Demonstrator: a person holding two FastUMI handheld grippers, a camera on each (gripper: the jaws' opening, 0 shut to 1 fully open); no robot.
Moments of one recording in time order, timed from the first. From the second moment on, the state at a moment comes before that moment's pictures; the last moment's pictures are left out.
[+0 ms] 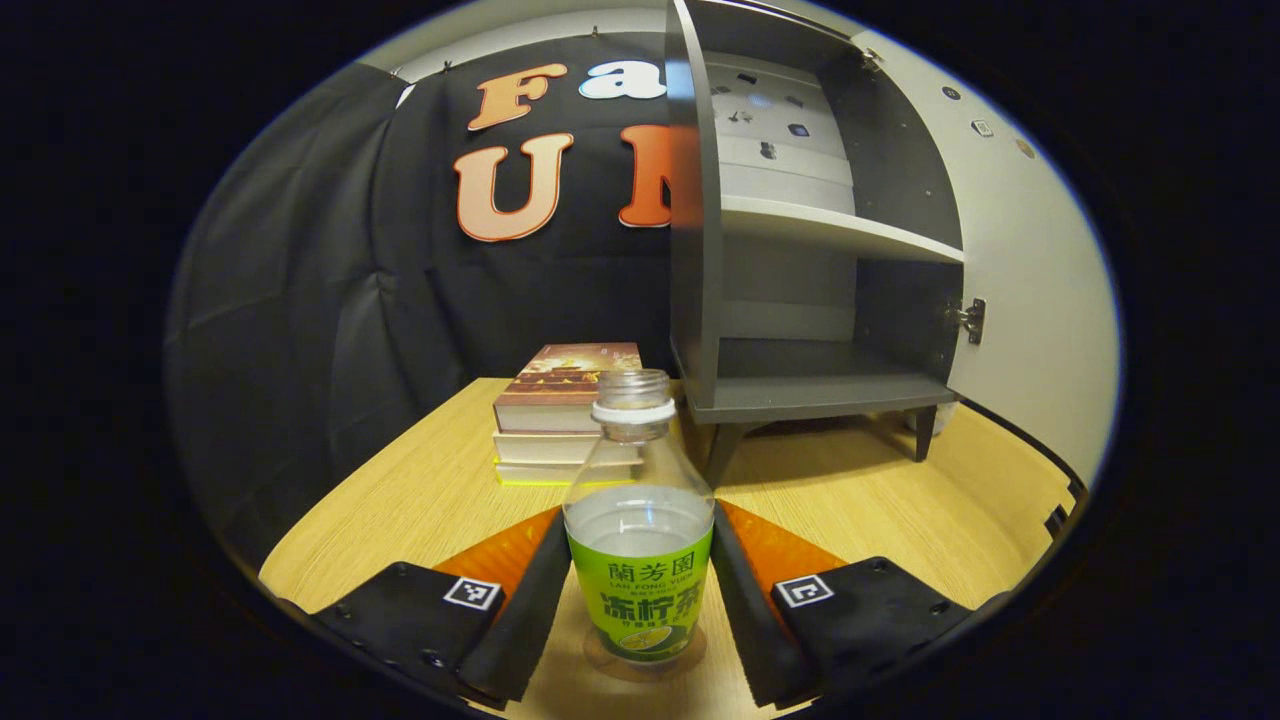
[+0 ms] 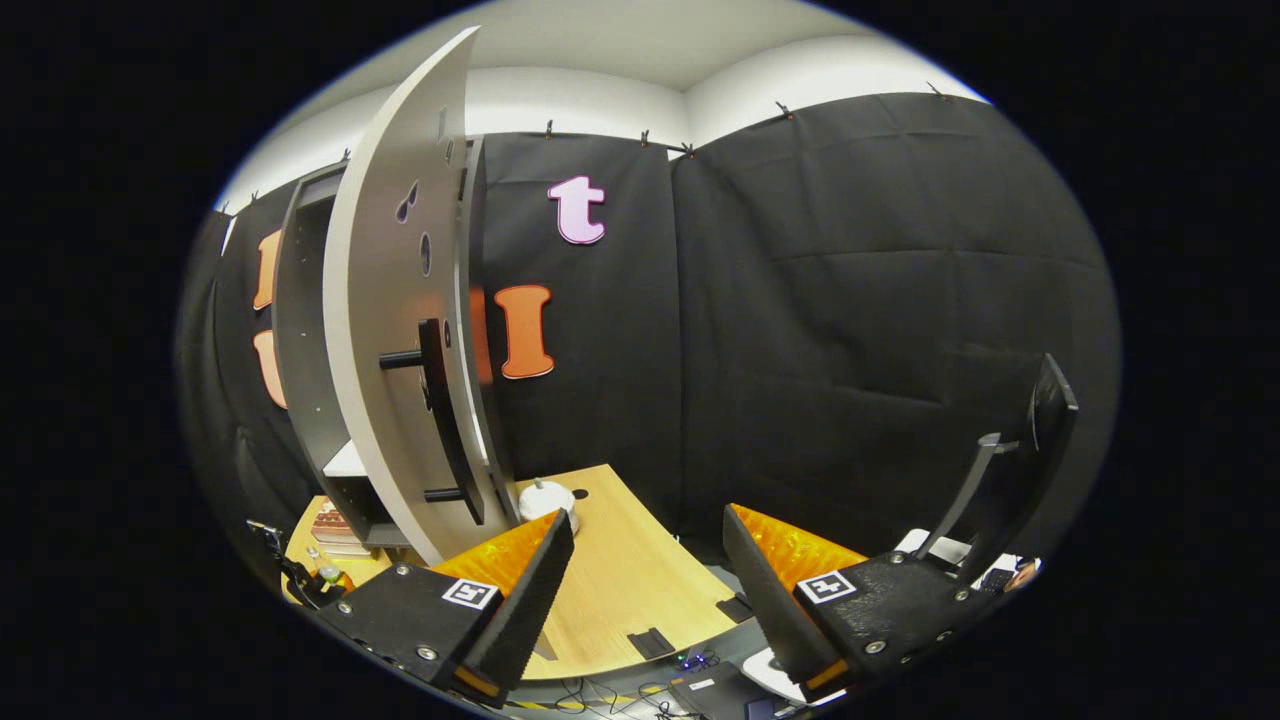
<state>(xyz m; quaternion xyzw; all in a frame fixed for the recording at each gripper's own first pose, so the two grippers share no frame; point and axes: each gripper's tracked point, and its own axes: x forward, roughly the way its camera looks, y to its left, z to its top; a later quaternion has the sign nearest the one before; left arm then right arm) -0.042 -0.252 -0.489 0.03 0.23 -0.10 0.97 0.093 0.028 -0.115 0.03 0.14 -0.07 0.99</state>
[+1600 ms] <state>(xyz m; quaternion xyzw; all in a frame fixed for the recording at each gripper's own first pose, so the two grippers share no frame) -0.079 -0.239 -0.255 0.03 0.14 -0.11 0.98 0.121 0.053 -0.125 0.04 0.14 -0.01 0.99</state>
